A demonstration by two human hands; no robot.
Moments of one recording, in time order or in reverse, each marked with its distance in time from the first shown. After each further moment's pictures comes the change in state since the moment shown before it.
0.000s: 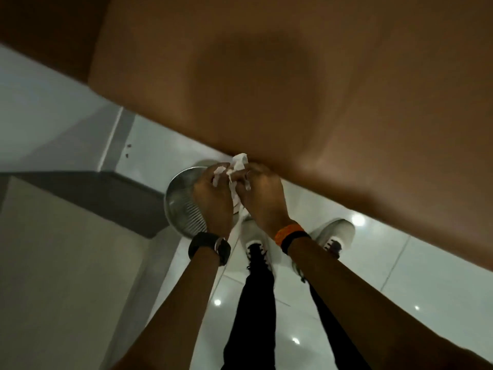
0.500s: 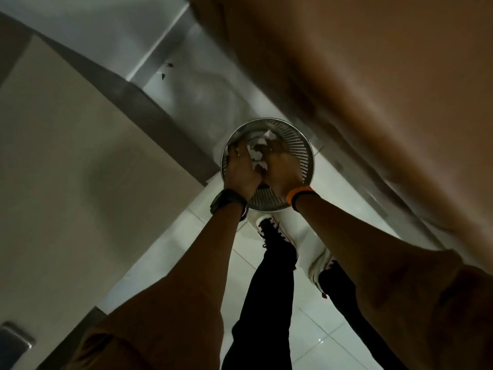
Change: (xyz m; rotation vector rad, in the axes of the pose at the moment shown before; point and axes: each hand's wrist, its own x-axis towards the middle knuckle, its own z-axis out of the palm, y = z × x) left_hand 0.058 -0.165 -0.057 0.404 -0.301 -0.169; right_hand 0.029 0.015 0.171 -0.523 -0.507 -0.174
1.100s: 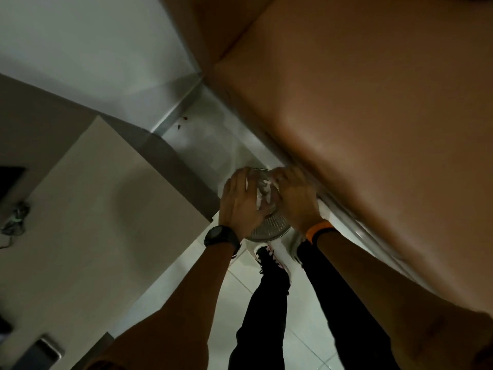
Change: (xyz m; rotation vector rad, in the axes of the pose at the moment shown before) left_hand -0.053 0.070 -0.077 0.346 0.190 0.356; right_hand -0.038 -0.006 -0.112 -0.169 0.384 -0.186
